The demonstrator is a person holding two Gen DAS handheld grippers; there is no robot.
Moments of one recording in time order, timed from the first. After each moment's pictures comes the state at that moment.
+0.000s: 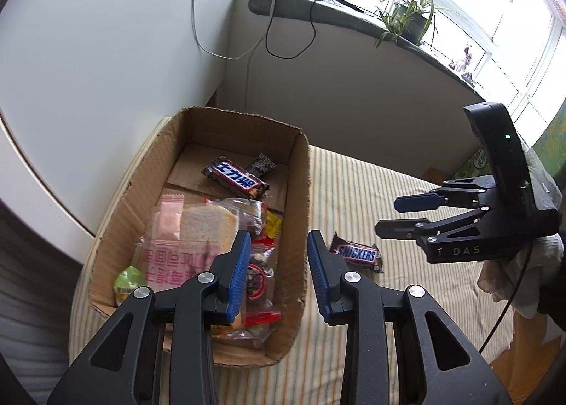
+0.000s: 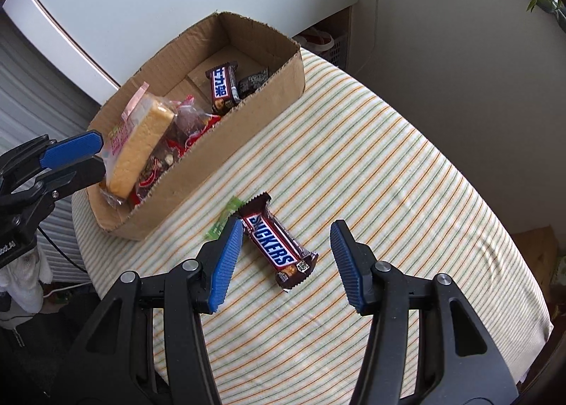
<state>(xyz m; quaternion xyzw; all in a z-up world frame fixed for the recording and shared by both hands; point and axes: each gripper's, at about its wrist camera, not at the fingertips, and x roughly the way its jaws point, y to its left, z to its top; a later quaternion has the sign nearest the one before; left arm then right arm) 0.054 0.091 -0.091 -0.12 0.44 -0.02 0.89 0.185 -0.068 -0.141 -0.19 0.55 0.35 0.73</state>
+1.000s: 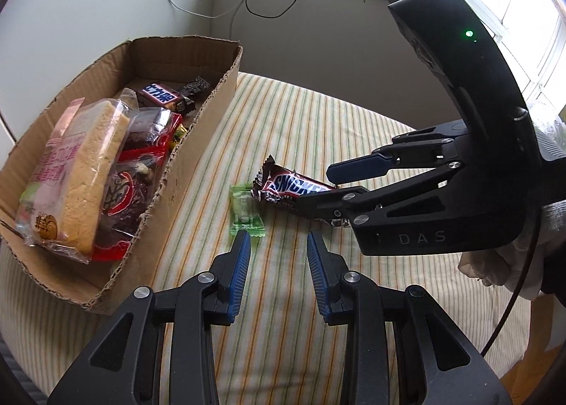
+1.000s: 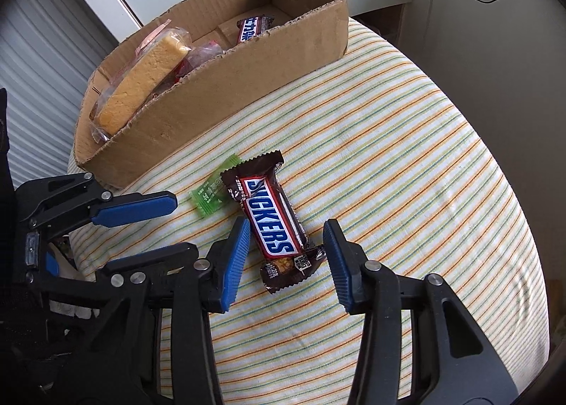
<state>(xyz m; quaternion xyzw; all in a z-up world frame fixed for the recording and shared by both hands) 0.056 -0.005 -0.162 -0.12 0.46 0.01 0.88 0.183 -0.074 -0.193 -0.23 0.53 0.44 0.69</state>
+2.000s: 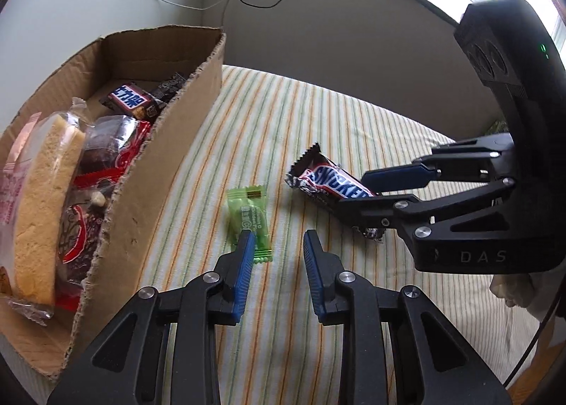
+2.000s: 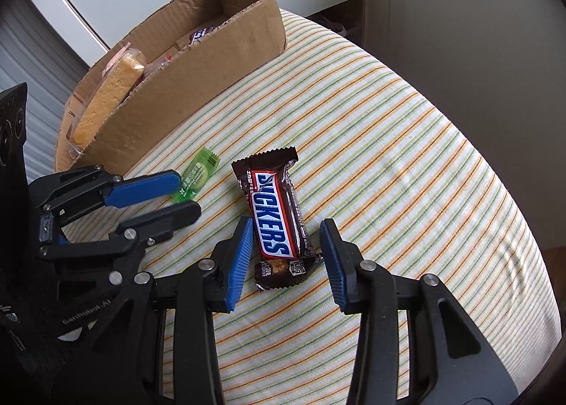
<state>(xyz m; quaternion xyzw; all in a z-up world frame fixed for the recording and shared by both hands) 0.106 -0.006 -0.187 -0.12 0.47 0.01 0.88 0.199 -0.122 -0.187 -0.19 0.54 0.39 0.72</state>
